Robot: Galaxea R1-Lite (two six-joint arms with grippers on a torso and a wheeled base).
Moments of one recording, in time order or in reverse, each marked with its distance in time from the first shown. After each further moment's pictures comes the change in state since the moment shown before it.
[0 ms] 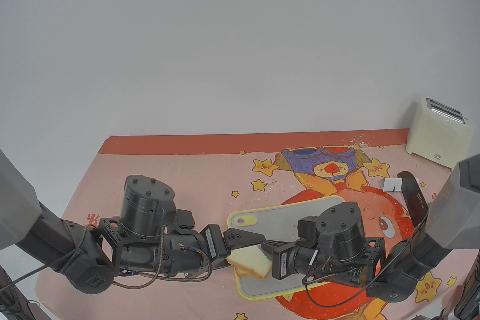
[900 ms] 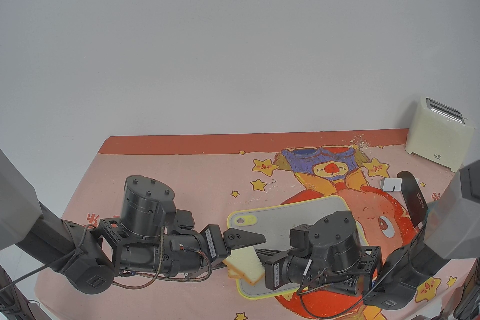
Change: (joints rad) left arm -0.002 0.002 0.003 0.002 0.001 0.001; right arm 0.060 0.003 0.003 -0.001 0.005 0.011
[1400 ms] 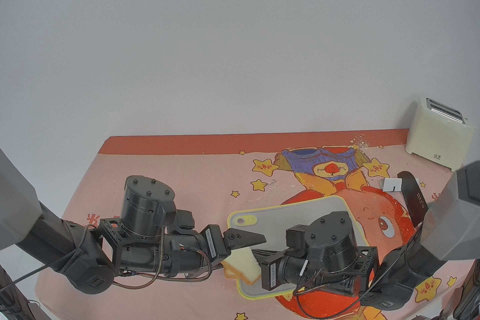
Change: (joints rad) left arm 0.001 0.000 -0.002 -0.001 -0.001 0.000; right arm -0.001 0.006 -0.011 -0.003 0.003 0.004
